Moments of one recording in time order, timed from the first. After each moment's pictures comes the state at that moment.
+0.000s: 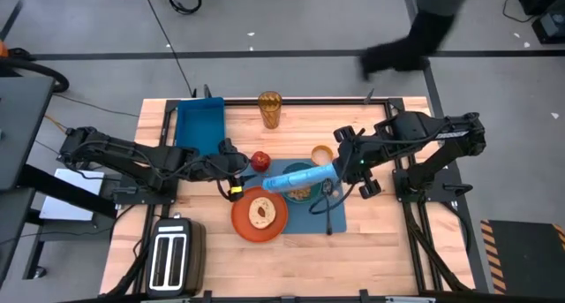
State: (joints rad) left arm -0.17 1.16 0.89 -0.37 -0.41 -0.22; right arm 0.24 1.50 1.85 -1.45 0.15 -0.23
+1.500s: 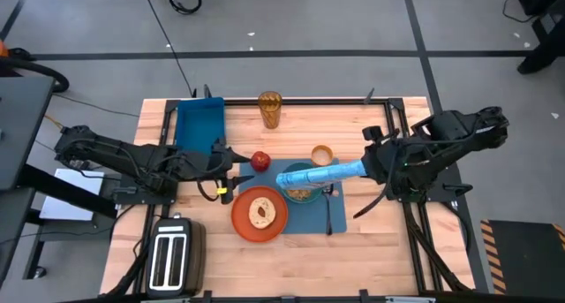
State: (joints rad) left arm -0.23 1.05 0.89 -0.24 -0.41 -0.14; right arm 0.37 1.24 1.64 -1.41 0.23 -0.03
